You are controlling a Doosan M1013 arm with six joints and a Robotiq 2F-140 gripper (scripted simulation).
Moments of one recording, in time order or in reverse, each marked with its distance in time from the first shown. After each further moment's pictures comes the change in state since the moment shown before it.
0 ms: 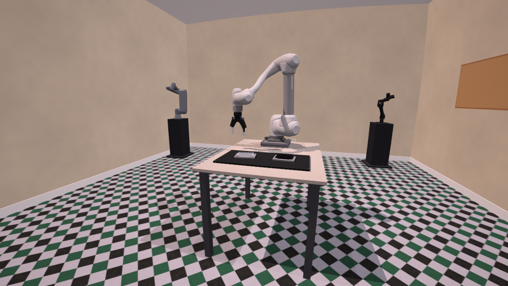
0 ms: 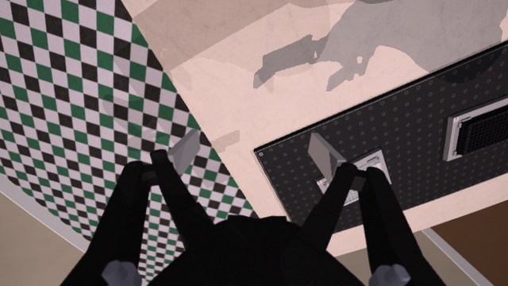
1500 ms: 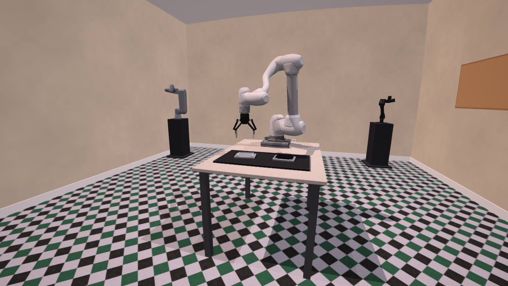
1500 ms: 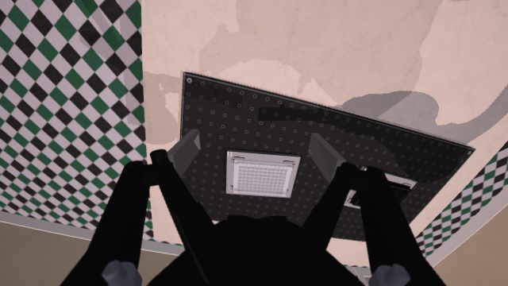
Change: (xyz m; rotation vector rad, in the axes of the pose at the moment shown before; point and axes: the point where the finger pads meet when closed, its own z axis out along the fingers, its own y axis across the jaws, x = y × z) arm -0.063 0.154 0.006 0.004 0.002 -0.674
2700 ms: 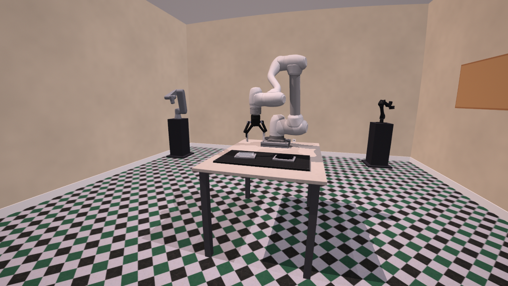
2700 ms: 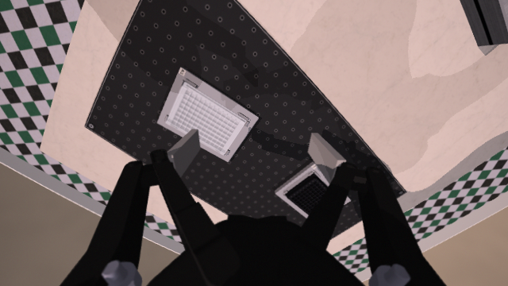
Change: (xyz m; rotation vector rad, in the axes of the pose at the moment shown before) arm -0.091 0.098 0.006 0.002 0.002 -0.494
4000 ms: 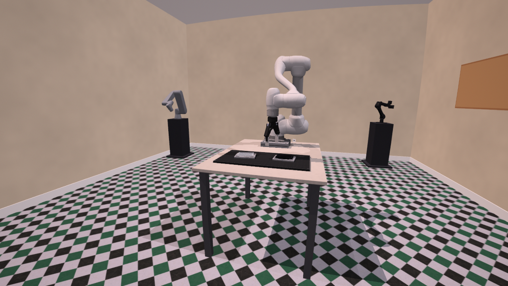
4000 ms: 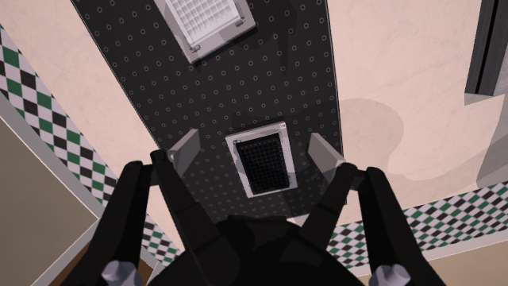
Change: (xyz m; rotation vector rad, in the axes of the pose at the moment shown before) arm -0.124 0.086 0.009 0.002 0.002 -0.531
